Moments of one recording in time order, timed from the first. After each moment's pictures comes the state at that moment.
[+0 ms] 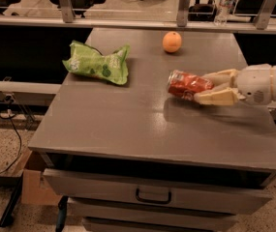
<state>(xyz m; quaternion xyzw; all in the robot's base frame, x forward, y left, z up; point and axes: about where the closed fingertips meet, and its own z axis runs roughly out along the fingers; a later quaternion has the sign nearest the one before) 0.567 -0.191 0.866 -0.47 0.70 0.25 0.48</state>
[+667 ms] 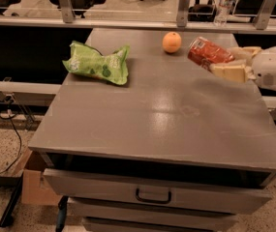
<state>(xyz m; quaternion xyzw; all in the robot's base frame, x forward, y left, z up) 0.610 -0.243 0.920 -0.37 0.72 0.12 0.58</state>
